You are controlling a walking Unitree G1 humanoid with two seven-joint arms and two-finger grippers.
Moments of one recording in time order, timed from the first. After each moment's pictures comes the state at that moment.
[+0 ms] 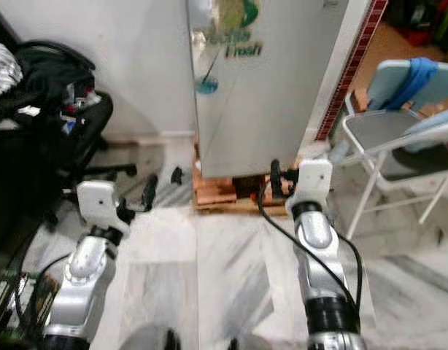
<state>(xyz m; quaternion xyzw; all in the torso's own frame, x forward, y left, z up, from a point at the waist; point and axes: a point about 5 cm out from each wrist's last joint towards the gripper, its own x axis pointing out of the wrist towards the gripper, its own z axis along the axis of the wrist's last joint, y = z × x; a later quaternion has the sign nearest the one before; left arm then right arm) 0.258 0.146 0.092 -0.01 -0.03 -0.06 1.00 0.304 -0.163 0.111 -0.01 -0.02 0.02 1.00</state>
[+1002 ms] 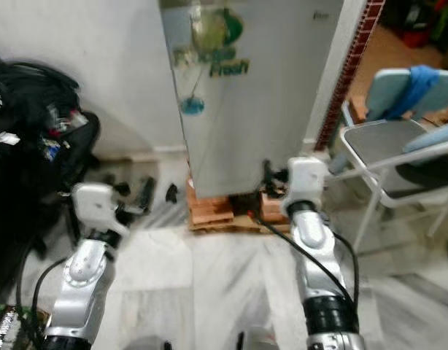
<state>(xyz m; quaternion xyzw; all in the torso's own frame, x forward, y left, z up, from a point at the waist) 0.258 0.140 0.092 -0.01 -0.03 -0.07 1.00 0.296 -0.188 0.101 -0.03 0.00 -0.01 1.00</state>
